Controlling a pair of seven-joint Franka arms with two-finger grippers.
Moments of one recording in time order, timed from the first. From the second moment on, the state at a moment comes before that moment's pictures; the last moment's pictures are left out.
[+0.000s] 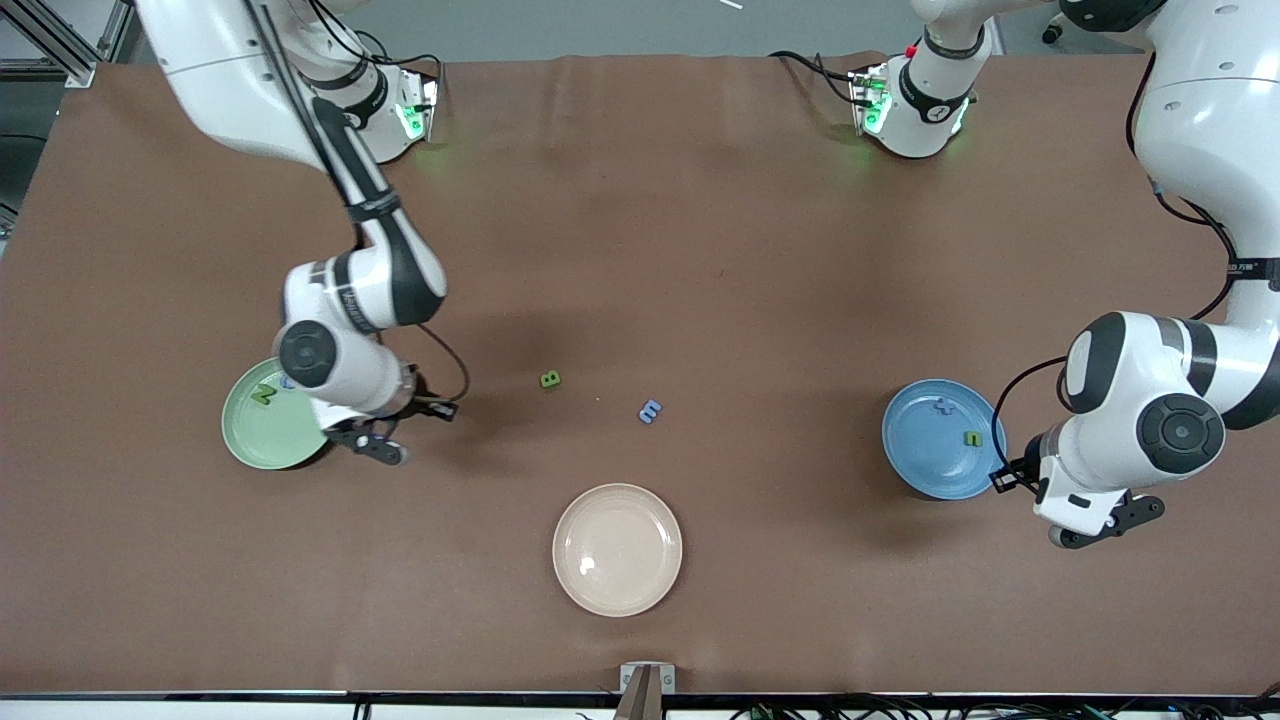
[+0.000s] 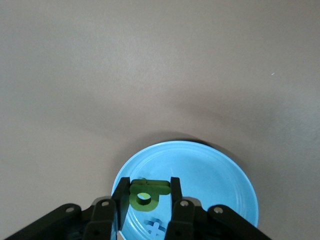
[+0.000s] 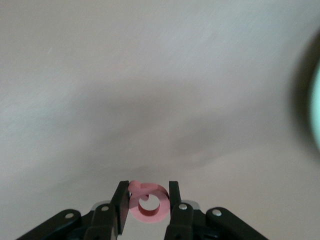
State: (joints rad) left arm 0.26 0.70 -0.41 -1.43 0.41 1.97 -0.61; right arm 0.28 0.49 -0.05 -1.85 0.14 2.26 0.45
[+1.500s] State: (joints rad) left arm 0.04 0.75 -0.47 -1.48 0.32 2.05 -0.94; right arm -0.05 0.57 -0.04 -1.90 0.05 2.36 -0.16
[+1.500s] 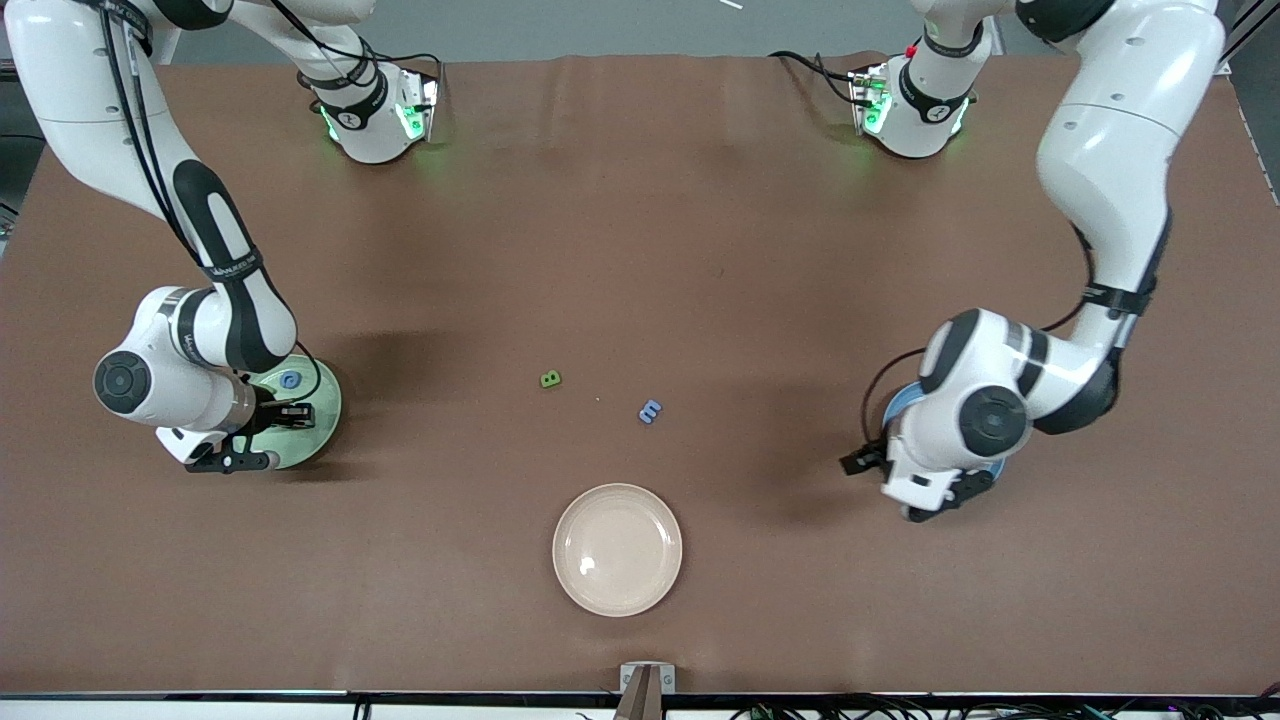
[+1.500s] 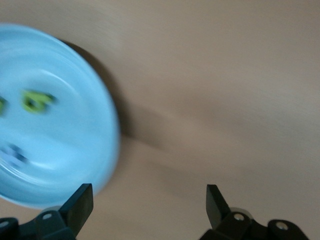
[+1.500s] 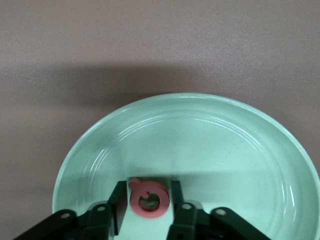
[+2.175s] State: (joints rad) left arm -0.28 0.83 -0.45 -1.41 0.32 2.22 -1.46; right arm 0.15 0.45 -0.02 -1.82 0.05 2.13 -0.05
